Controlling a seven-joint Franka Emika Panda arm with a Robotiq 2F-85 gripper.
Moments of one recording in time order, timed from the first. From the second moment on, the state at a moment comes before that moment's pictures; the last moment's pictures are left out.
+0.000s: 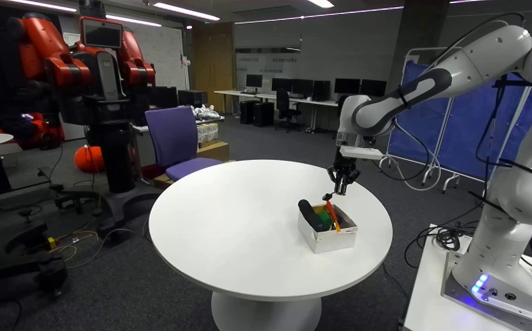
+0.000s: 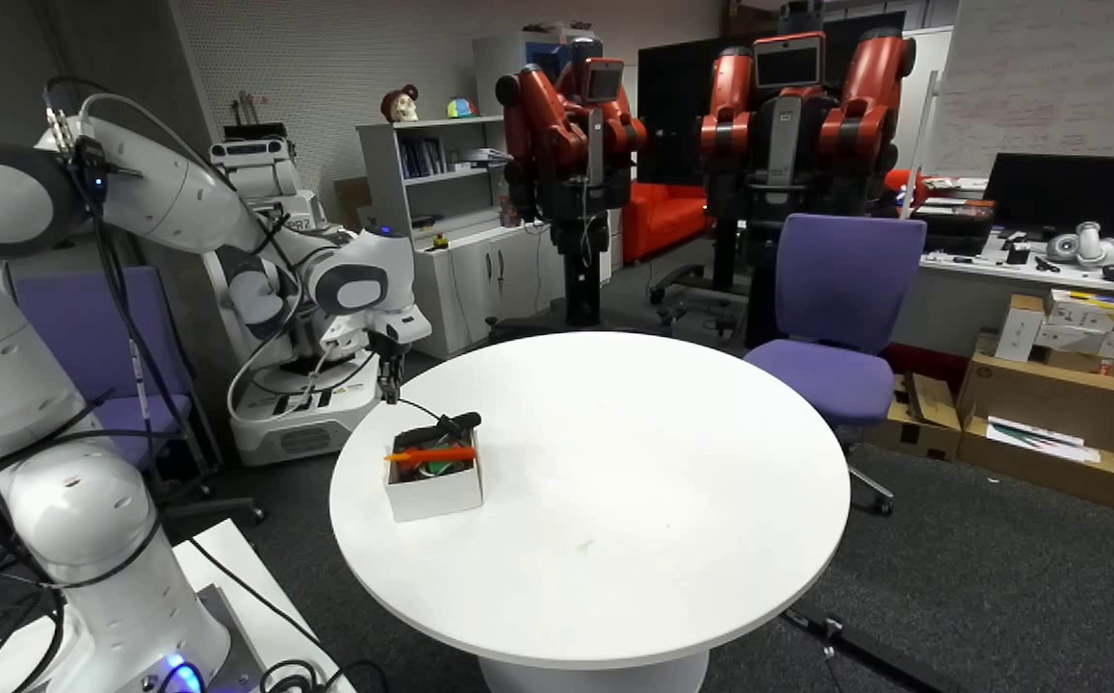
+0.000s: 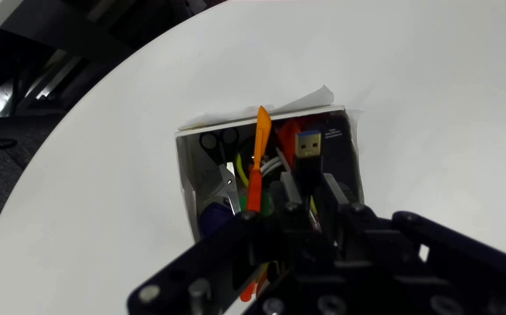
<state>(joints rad) 0.07 -0.12 0.02 -2.39 0.26 2.24 0.70</state>
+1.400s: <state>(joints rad) 0.02 0.11 -0.02 -2.11 0.35 1.94 0.40</state>
